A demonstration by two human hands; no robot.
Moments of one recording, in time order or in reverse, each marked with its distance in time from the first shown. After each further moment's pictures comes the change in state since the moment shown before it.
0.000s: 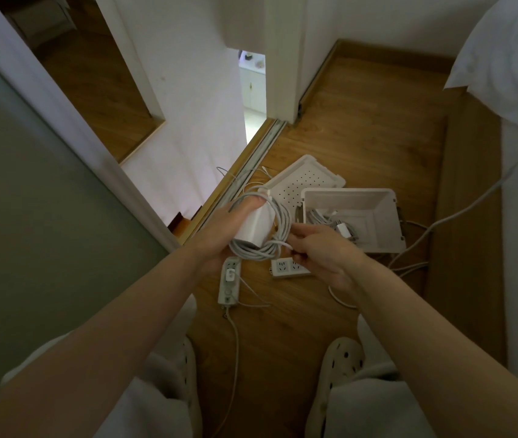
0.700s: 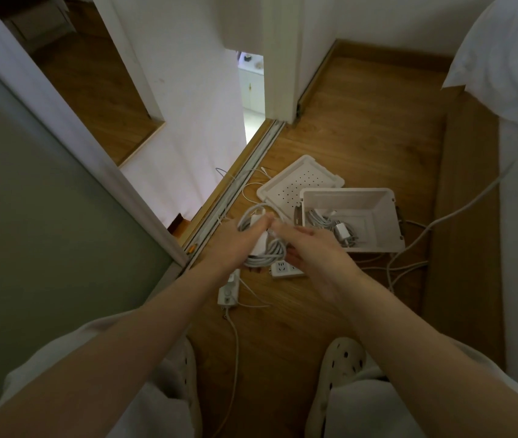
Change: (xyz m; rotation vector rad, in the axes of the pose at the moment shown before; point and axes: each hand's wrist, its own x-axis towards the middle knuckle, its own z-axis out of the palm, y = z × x) left_hand 0.012 -0.024 0.015 0.293 0.180 0.043; right_hand -0.012 0.006 0.013 0.078 0.156 -0.050
